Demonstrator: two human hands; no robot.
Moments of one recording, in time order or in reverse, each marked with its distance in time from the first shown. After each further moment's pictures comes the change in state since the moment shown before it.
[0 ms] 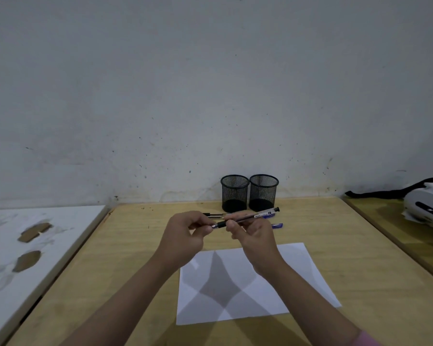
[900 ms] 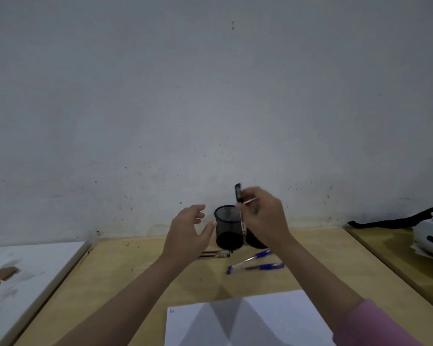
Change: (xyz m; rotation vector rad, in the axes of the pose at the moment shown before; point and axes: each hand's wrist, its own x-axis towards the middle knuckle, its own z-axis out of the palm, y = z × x) left_hand 0.099 -0.015 0.025 0.209 0.167 0.131; right_hand 0.126 -0.018 -0.040 -0.725 0.105 -0.388
